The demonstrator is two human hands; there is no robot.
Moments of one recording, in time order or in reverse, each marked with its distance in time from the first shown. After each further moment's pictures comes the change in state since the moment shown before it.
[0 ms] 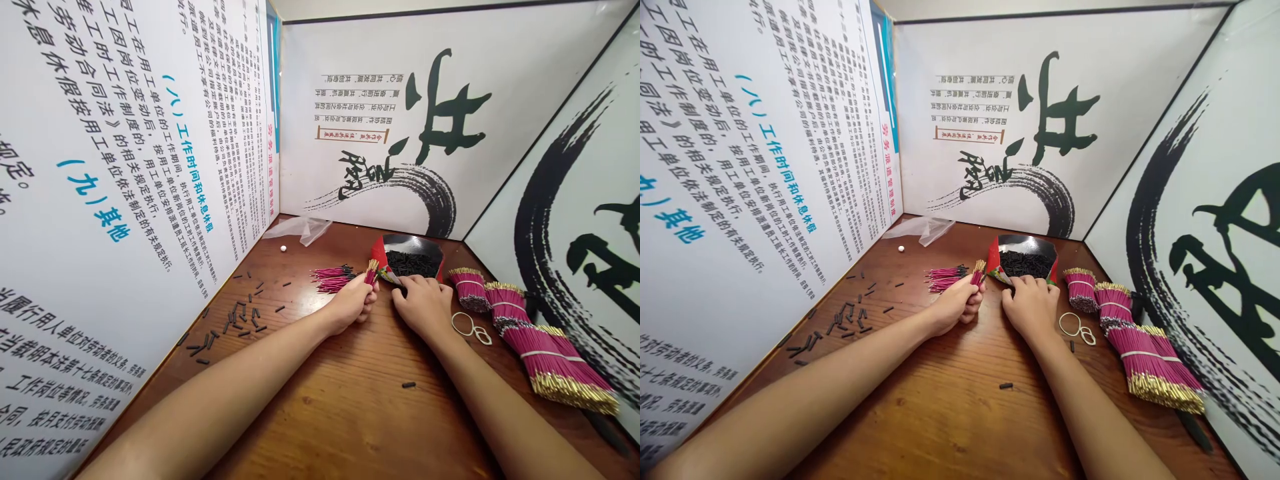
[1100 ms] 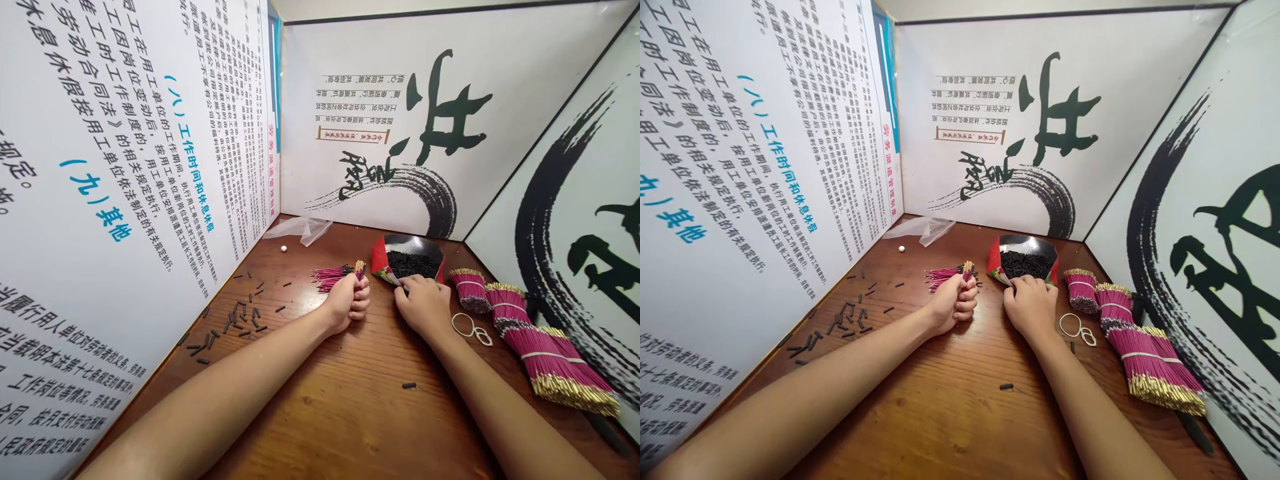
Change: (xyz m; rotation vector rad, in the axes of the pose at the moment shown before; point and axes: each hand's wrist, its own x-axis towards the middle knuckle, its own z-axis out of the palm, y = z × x) left_hand 0.003 0.003 -0.009 -0.348 0.005 -0.070; right_hand 0.002 0.002 0.002 0.108 0.025 -0.001
